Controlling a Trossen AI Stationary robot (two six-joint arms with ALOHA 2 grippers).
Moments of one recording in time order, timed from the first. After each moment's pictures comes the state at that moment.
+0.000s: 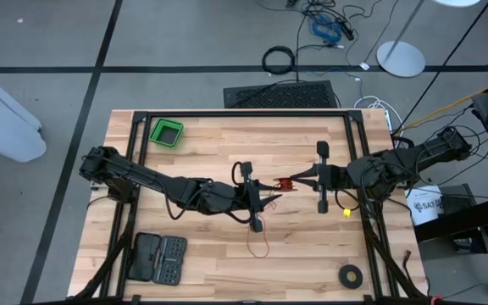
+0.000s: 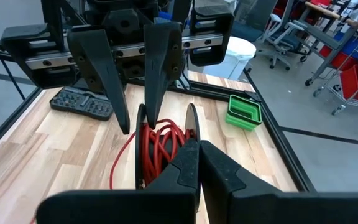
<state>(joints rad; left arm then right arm) -0.29 1.73 1.43 0.15 -0.49 0.21 0.37 0.98 1.02 -0.37 0.46 -0.07</state>
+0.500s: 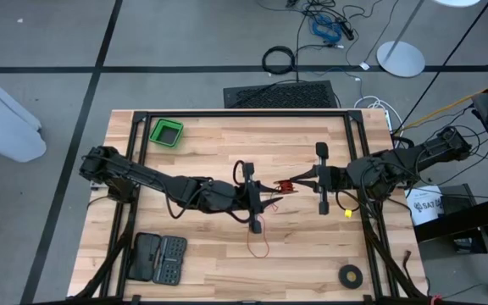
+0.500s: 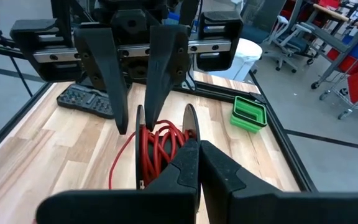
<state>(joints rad) -0.28 1.73 1.43 0.15 -0.42 0.20 0.37 0.98 1.02 -0.37 0.44 -0.09</state>
